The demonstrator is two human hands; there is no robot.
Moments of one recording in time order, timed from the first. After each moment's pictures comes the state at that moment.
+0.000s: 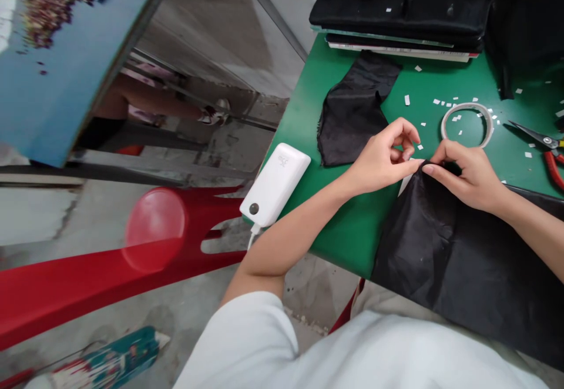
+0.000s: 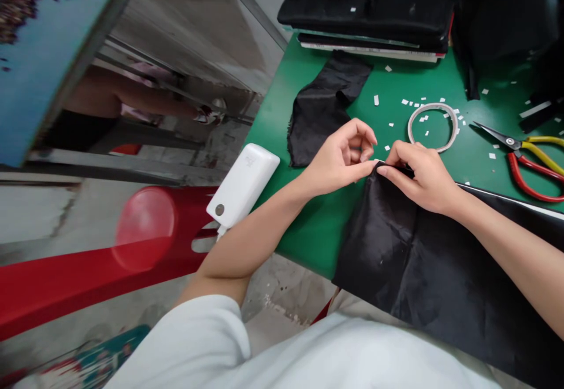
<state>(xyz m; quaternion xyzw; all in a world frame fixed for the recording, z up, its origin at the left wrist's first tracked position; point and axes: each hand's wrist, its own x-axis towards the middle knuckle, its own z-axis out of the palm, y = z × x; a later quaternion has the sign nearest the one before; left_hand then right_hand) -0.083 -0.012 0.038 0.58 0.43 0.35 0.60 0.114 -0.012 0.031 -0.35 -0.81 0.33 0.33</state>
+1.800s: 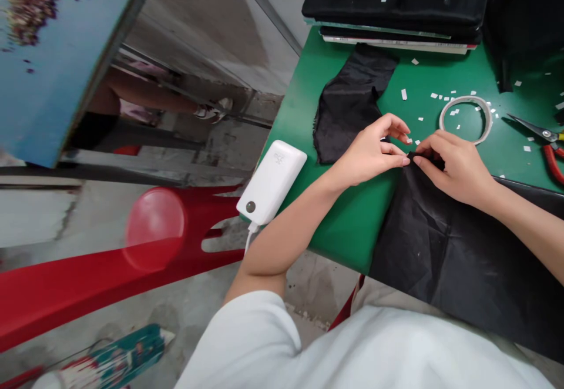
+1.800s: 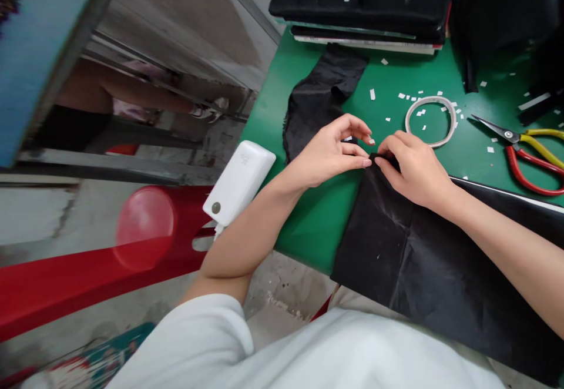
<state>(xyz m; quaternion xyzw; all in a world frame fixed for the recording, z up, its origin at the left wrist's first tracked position) -0.093 -0.006 0.034 0.55 0.48 0.31 0.61 0.106 -0.013 0.016 -0.40 -0.84 0.24 0.29</state>
